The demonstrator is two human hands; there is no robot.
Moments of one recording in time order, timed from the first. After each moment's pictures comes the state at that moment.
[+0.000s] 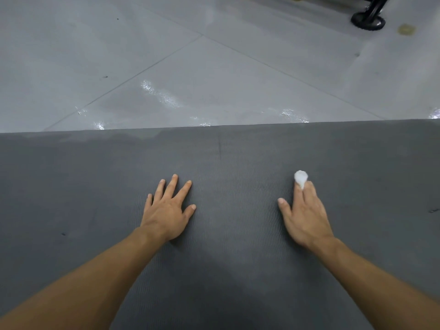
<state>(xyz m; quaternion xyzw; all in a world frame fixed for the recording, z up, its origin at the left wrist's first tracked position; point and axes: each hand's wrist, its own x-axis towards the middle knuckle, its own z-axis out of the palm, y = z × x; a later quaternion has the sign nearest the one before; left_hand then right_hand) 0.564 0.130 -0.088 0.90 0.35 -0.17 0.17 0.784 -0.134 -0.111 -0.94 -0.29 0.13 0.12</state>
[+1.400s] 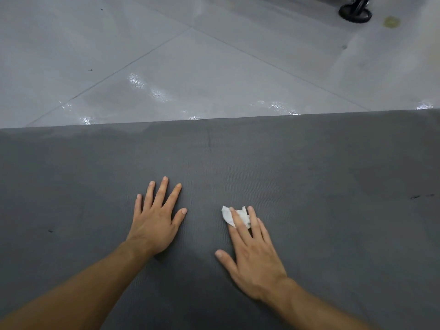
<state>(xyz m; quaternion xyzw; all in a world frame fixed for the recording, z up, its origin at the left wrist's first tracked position) 0.535 0.109 -0.116 0.93 0.32 -0.11 0.12 0.655 -0.135 -0.102 -0.85 -0.49 0.16 0.07</state>
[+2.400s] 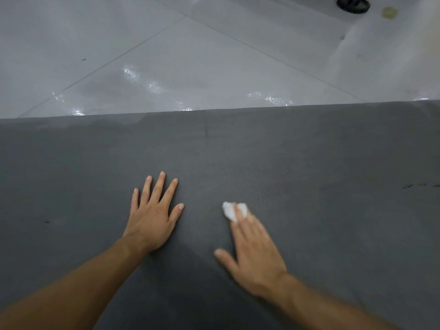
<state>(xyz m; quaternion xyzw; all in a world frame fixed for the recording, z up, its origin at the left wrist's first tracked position) 0.523 0.100 -0.118 0.94 0.31 -0.10 0.12 0.647 -0.154 -0.098 -0.84 -0.50 0.17 0.14</state>
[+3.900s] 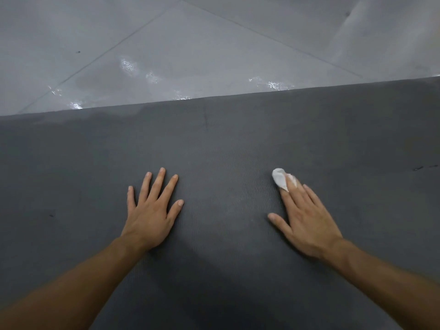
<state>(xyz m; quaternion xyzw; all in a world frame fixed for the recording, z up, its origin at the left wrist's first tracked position) 0.507 0.096 -0.118 0.94 0.31 -0.09 0.12 0.738 -0.211 -0.106 -0.88 -0.47 0.11 0.00</state>
